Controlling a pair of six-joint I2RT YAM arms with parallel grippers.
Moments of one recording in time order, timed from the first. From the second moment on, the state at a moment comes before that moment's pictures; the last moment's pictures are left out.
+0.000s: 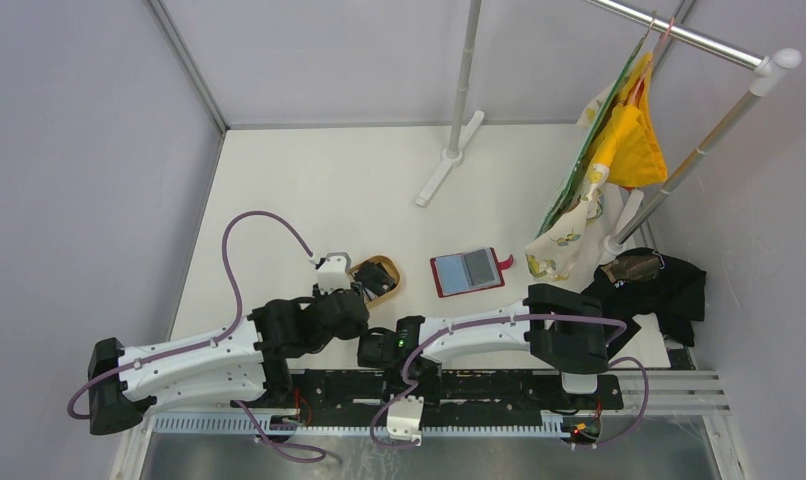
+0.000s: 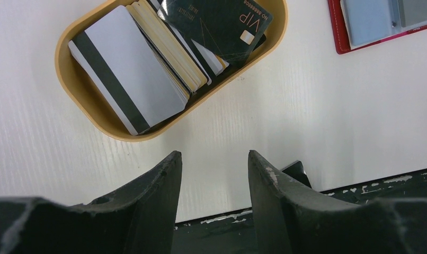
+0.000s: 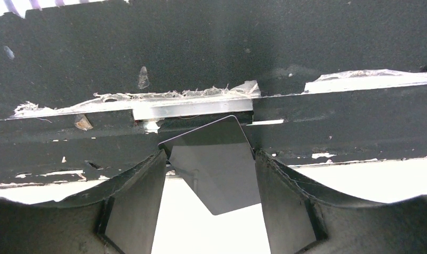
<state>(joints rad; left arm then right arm) -1.17 0.82 0.61 -0.76 -0.57 -1.00 1.48 1.86 1.21 -0.90 -0.26 -1.57</state>
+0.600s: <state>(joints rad) -1.17 0.81 0.55 -0.61 -0.48 -0.99 1.43 1.64 1.09 -0.80 -0.29 -1.39</state>
